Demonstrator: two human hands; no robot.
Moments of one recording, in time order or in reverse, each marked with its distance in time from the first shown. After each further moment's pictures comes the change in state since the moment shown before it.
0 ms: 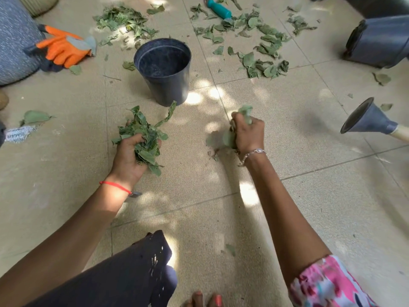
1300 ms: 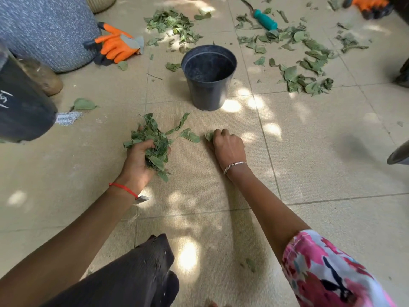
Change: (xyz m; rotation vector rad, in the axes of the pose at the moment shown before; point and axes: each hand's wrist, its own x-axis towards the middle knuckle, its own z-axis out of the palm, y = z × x) left_hand -0.008 0.023 -0.039 -0.049 0.143 0.033; right_hand -0.010 0.033 0.086 -1.496 -0.326 -0.775
